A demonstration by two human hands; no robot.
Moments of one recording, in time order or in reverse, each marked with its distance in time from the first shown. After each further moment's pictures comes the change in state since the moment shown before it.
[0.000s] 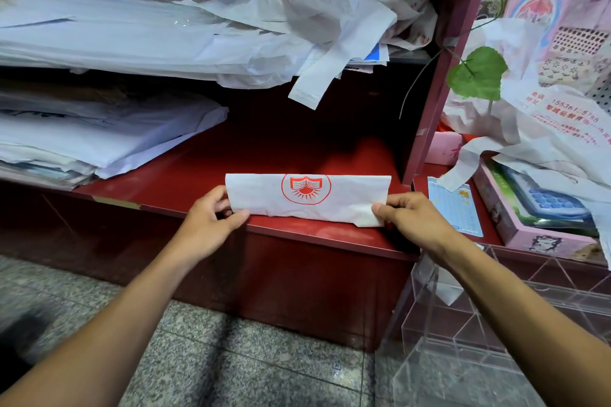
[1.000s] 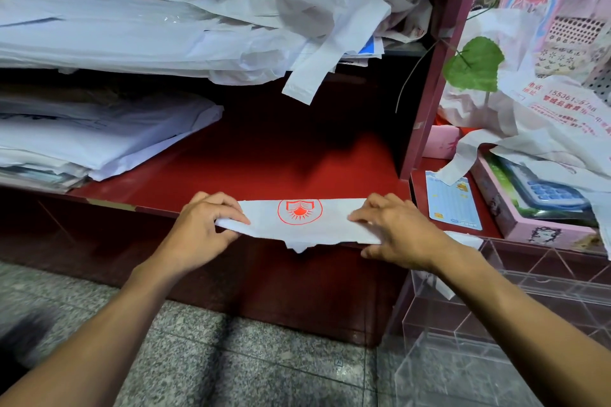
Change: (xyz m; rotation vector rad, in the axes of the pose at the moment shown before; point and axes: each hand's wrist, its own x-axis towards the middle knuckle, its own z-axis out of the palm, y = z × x) left_hand 0.002 -0.021 -0.012 0.601 -0.030 0.410; right_hand -0.004 0.002 0.005 -0.876 -0.216 -0.407
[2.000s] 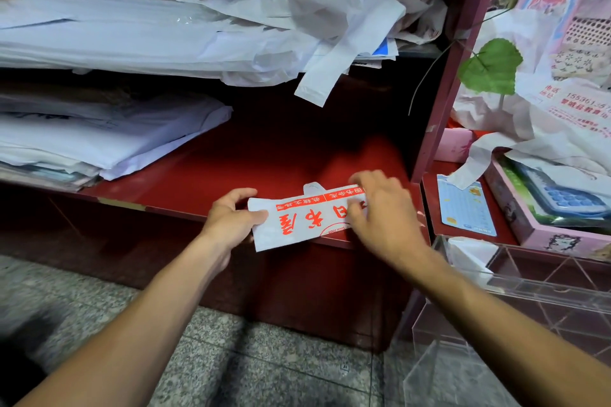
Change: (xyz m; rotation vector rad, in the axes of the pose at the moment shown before) left_hand 0.025 0.052 0.012 -0.770 0.053 -0.824; right_hand 0.029 -0.046 0.008 0.093 0.482 0.213
